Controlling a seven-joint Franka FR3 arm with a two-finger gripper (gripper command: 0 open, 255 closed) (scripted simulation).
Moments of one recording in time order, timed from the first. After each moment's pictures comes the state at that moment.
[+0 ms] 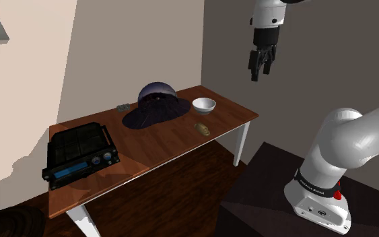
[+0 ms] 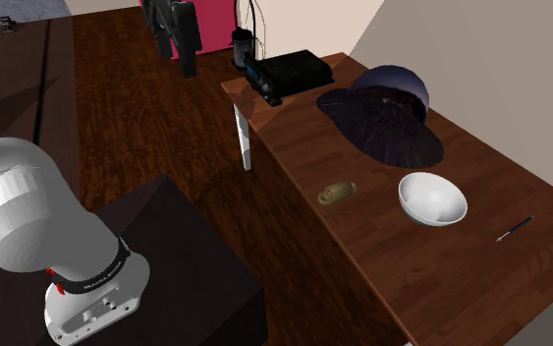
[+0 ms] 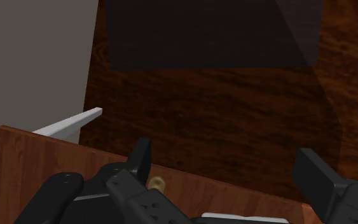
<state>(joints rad) 0.02 -0.75 -0.01 -2.27 -0.04 1.43 0.08</state>
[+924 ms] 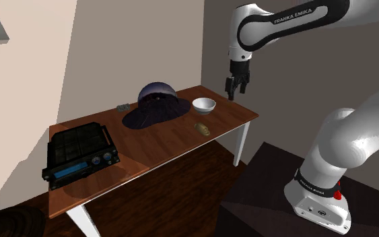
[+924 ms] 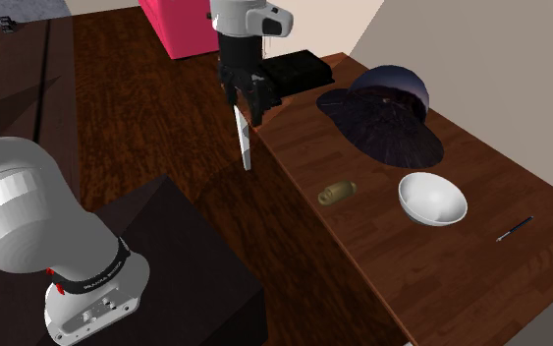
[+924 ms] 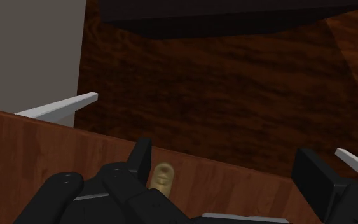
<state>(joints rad) -0.01 -0.48 -0.09 -2.40 -0.07 1.85 0.04</state>
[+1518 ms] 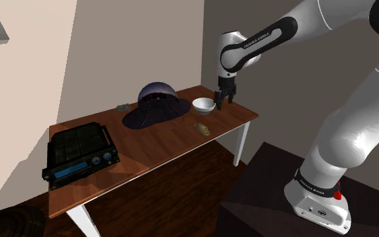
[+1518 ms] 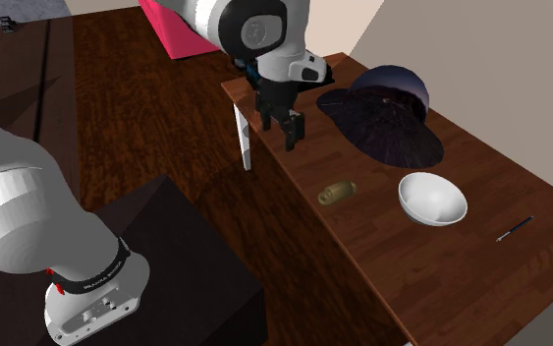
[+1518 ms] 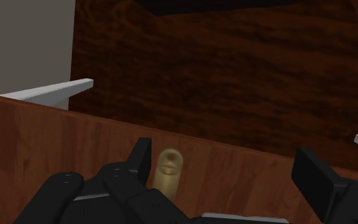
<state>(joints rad) -0.02 -0.19 -0.14 -2.37 -0.06 2.12 -0.01</state>
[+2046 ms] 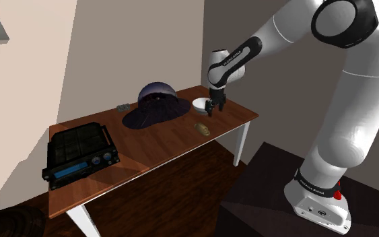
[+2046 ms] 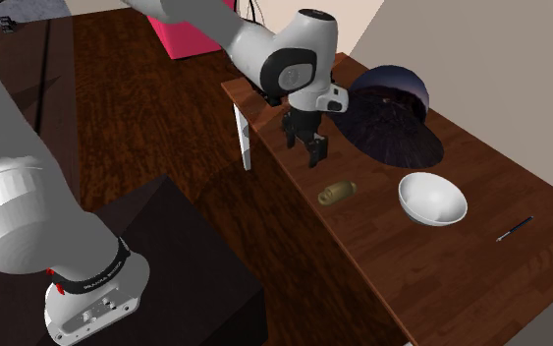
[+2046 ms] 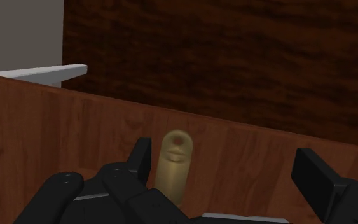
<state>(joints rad) -0.04 0.11 -0.16 -2.24 -0.01 2.32 -0.06</state>
